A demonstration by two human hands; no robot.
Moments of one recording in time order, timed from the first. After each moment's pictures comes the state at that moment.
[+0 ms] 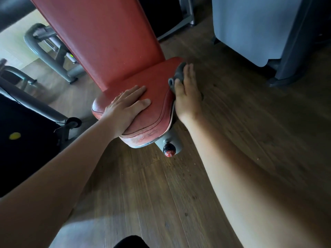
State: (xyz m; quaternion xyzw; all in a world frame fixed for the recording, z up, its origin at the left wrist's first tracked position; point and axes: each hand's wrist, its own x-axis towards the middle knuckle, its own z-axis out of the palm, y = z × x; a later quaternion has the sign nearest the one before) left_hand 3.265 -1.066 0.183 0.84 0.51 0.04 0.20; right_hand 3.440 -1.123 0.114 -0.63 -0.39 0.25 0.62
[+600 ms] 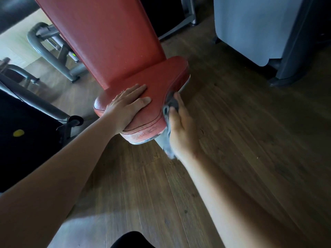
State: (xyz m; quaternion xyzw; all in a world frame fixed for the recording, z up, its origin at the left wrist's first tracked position) left_hand 3.266 -1.067 0.185 0.84 0.51 0.04 0.19; right_hand 3.387 -1.185 0.097 -0.54 -0.35 0.33 0.69
